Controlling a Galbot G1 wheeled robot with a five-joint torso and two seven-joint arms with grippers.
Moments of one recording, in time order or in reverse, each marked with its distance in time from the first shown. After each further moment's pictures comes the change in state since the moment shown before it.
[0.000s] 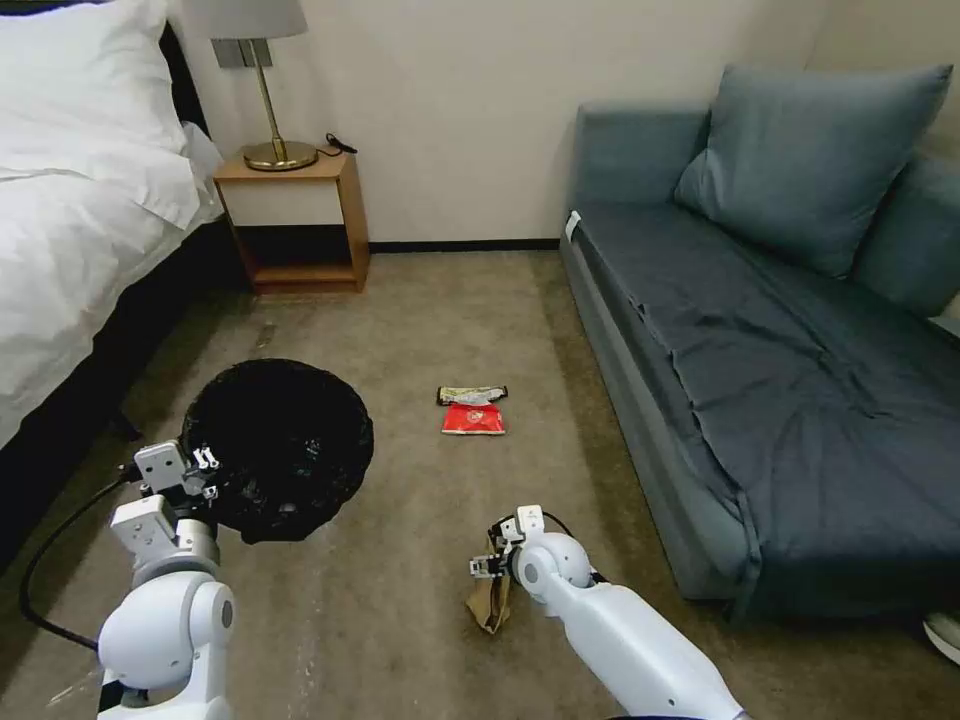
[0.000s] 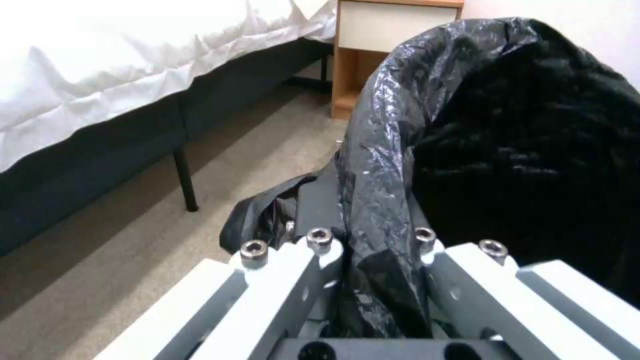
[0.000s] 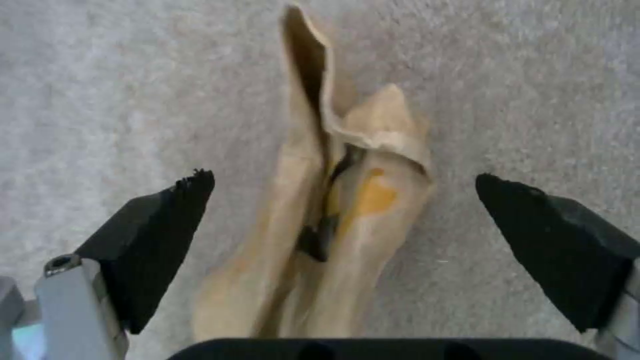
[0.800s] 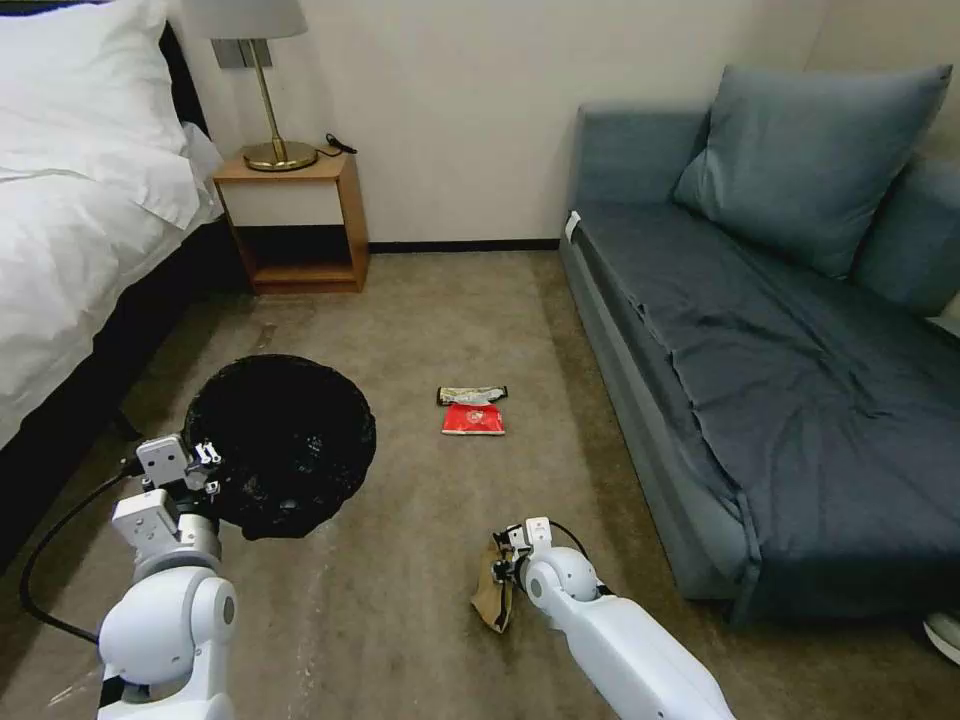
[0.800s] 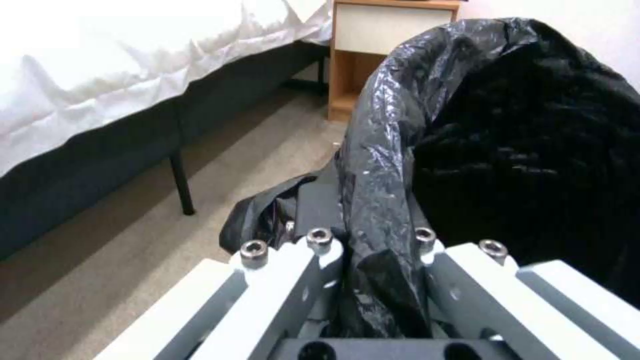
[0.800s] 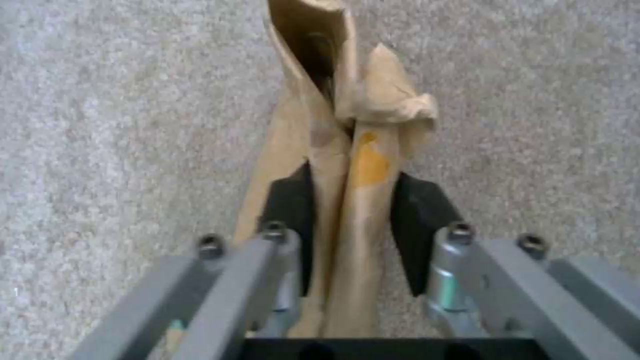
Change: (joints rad) left arm -0.014 0.002 0.010 -0.003 0.006 0.017 -0.005; right arm -0.036 0.007 0.018 -0.044 -0.105 0.082 -0.077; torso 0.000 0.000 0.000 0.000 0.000
